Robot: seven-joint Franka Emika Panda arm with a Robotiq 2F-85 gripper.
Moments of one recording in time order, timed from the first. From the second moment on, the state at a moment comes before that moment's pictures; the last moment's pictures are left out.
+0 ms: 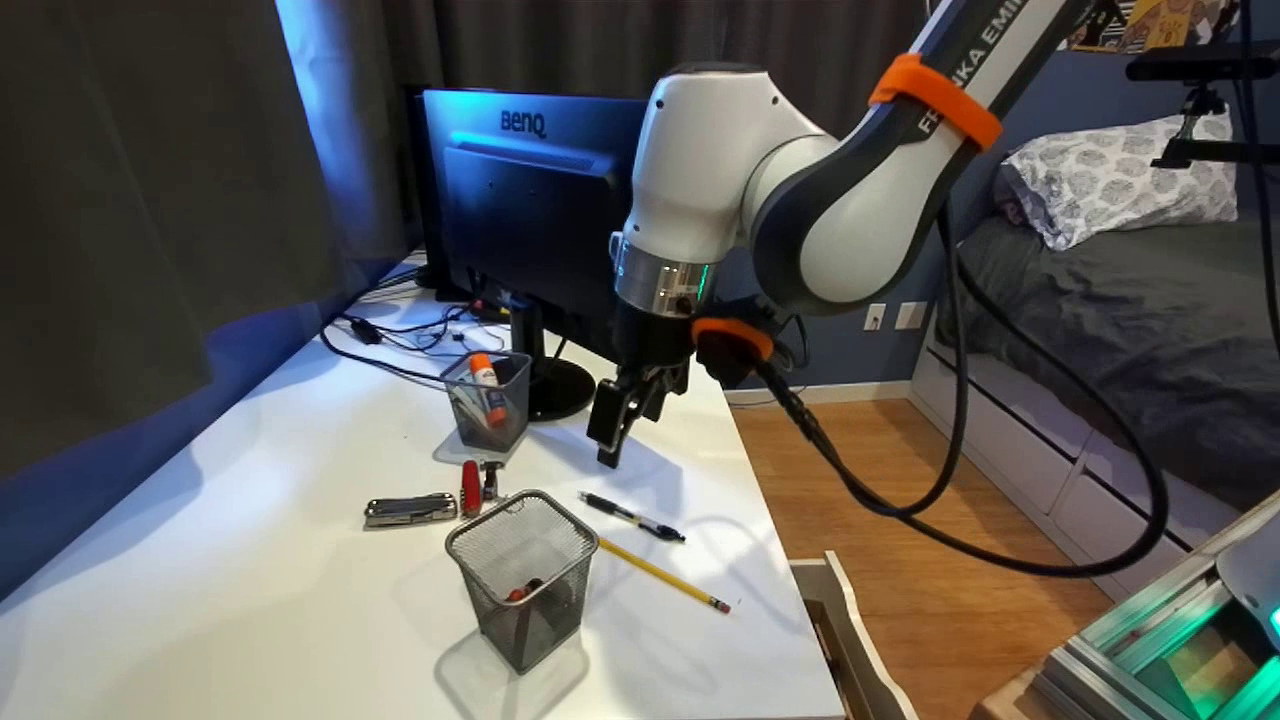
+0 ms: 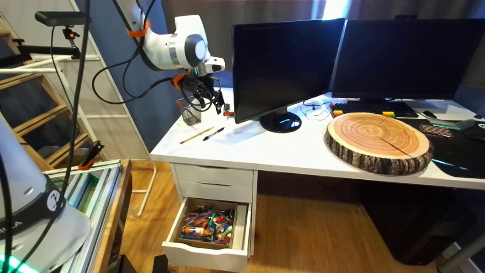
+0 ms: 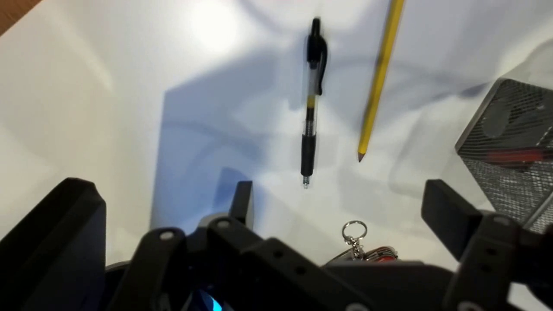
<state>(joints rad) 0.68 0.45 0.13 -2.19 -0.35 2.80 0.49</state>
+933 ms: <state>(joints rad) 0.71 0.53 0.11 -2.16 -0.32 2.80 0.42</state>
